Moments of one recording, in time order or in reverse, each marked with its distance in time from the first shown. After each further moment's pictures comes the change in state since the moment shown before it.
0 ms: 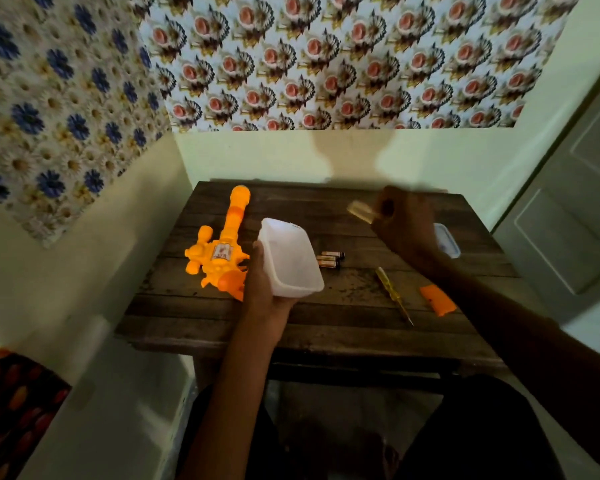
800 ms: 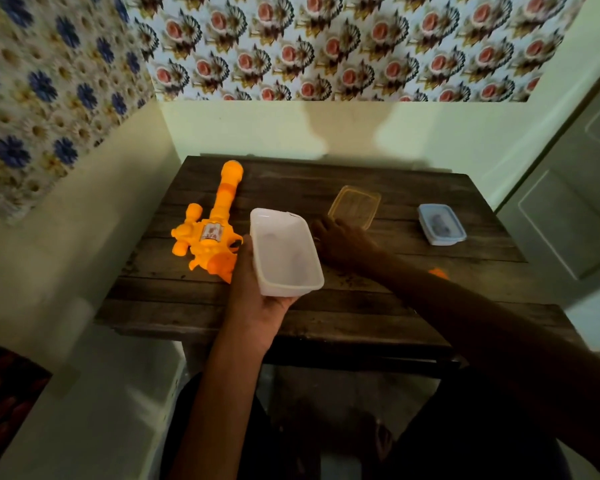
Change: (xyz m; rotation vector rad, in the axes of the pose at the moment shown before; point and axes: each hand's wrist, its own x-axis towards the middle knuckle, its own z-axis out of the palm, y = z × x) left_hand -0.011 -0.005 -0.014 -0.038 -0.080 -0.006; right_hand -0.007 0.001 0.128 -0.471 -0.581 -0.359
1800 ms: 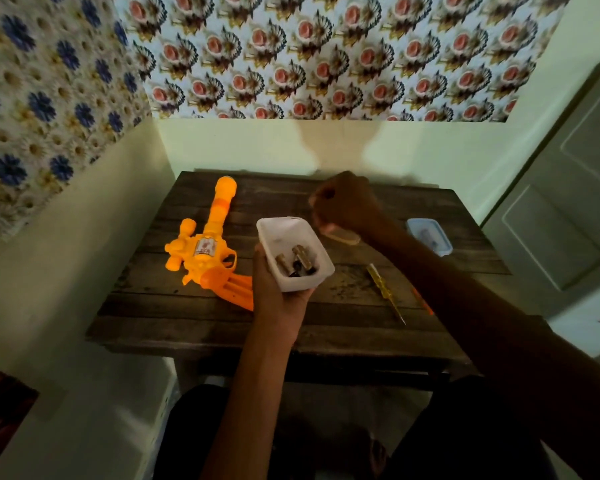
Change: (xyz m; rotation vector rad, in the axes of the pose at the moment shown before) left_hand 0.030 -0.026 0.028 -0.234 -0.013 0.029; right_hand -0.029 -0.014 -0.140 0.818 0.177 0.359
